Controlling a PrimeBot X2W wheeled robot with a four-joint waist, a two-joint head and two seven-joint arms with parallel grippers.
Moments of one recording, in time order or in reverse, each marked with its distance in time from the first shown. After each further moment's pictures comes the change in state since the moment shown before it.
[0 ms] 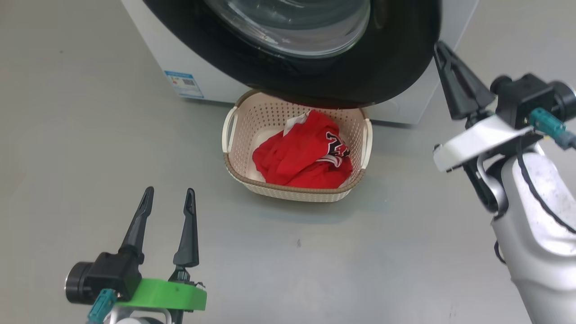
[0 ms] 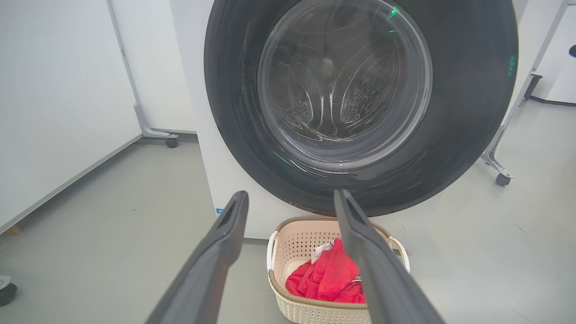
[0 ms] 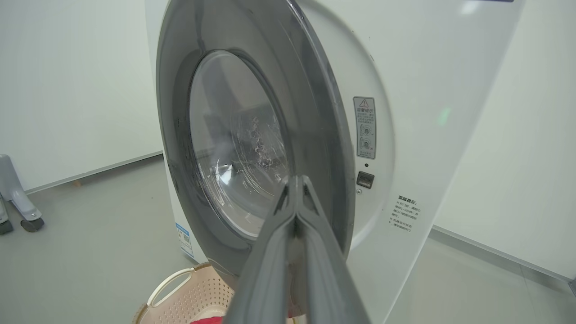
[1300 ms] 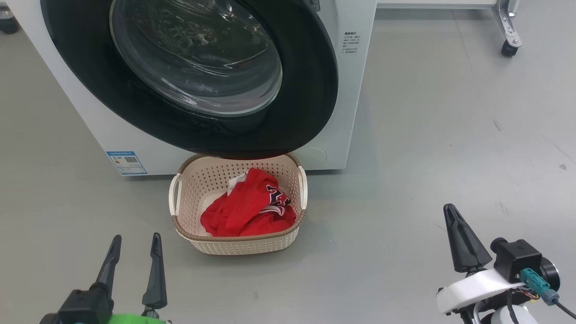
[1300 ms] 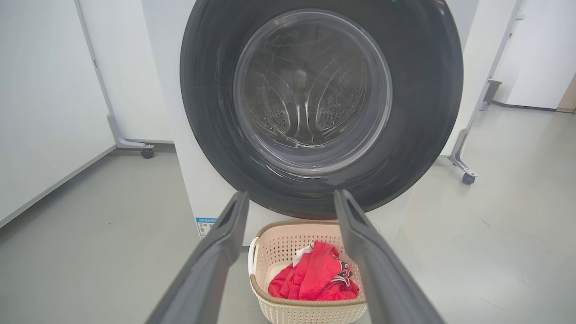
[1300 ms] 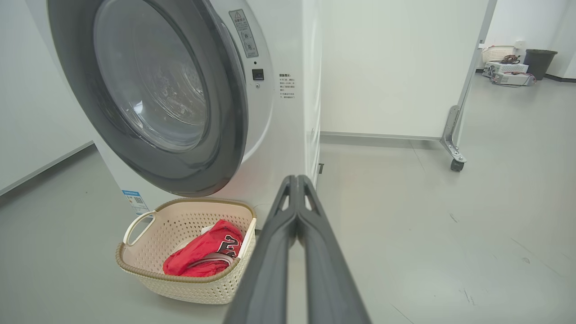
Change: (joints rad) left arm 0.149 0.044 0.095 0.013 -0.027 0.002 0.022; right arm 0.539 0.103 -0.110 -0.019 0.029 -0.063 -0.159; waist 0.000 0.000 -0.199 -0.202
